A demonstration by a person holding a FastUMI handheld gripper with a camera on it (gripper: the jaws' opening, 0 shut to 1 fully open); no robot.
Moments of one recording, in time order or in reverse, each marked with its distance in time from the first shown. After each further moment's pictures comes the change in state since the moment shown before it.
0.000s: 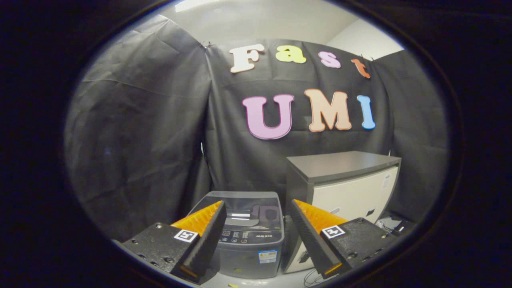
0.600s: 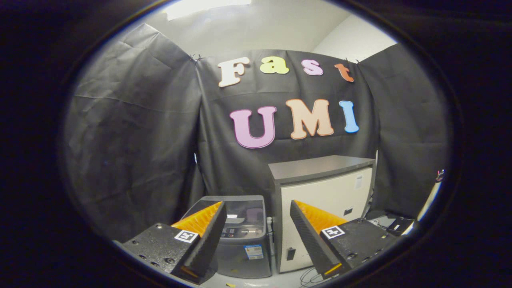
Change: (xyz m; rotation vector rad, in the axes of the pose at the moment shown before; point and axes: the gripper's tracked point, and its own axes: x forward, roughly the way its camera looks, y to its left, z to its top) arm -0.063 -0.067 0.008 0.035 -0.066 -0.050
